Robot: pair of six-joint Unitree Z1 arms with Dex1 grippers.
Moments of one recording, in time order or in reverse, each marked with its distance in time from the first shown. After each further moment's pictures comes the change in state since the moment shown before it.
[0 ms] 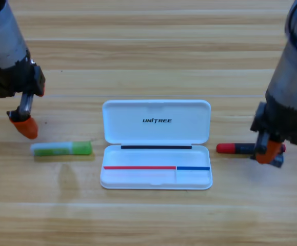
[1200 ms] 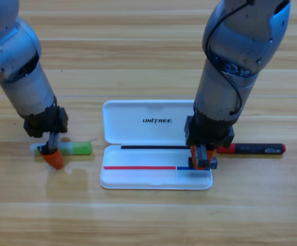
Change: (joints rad) arm 0 0.002 0.136 0.225 -0.350 -0.057 -0.027; arm 1 0.134 0.207 -0.240 0.001 0.033 -0.261
